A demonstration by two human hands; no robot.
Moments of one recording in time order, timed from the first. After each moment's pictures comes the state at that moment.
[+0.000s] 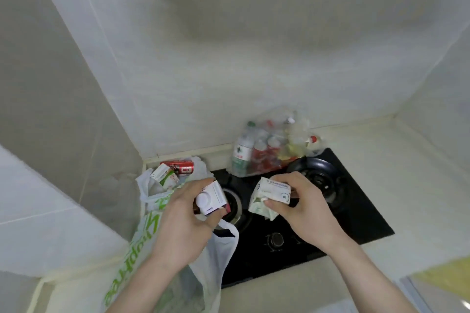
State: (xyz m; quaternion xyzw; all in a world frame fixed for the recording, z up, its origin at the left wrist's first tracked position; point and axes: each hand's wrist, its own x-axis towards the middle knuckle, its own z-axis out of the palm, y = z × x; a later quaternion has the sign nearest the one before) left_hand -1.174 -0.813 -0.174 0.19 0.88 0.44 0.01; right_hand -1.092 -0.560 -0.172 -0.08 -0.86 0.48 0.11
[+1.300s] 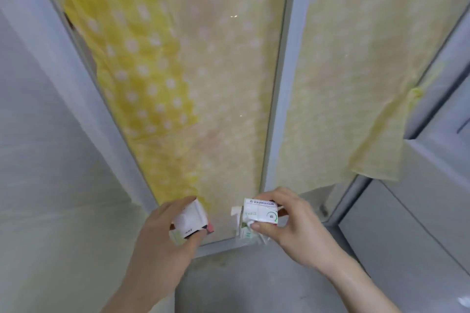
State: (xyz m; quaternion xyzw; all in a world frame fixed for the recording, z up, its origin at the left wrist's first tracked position) left_hand -0.765 -0.161 -0.165 0.72 0.51 0.34 0.31; right_hand -0.496 -0.226 -0.154 -0.63 -0.61 0.28 0.40
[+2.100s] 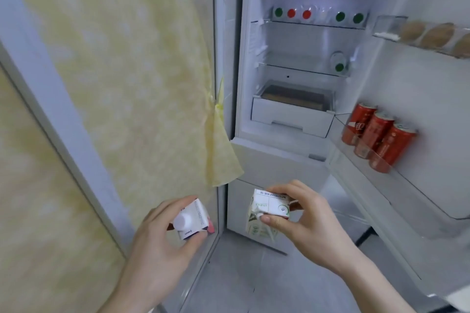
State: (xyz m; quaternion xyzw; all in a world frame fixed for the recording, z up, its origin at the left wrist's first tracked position) left_hand -0.471 -0.004 -0.118 0.87 0.07 0.20 0.44; right_hand -0.365 -0.269 -0.086 -0.85 -0.27 -0.02 0.45
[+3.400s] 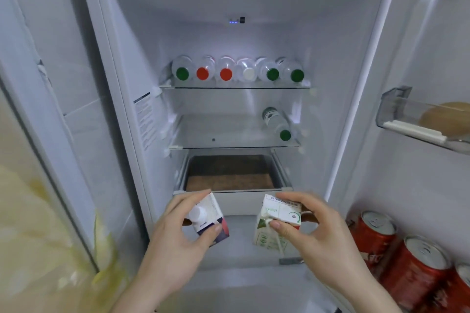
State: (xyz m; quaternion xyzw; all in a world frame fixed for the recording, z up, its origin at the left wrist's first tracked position) left_hand 0.080 -0.039 -0.070 0.84 -0.17 0.13 0.50; right_hand 0.014 -0.297 -0.042 -0.84 -0.04 -0.22 0.49
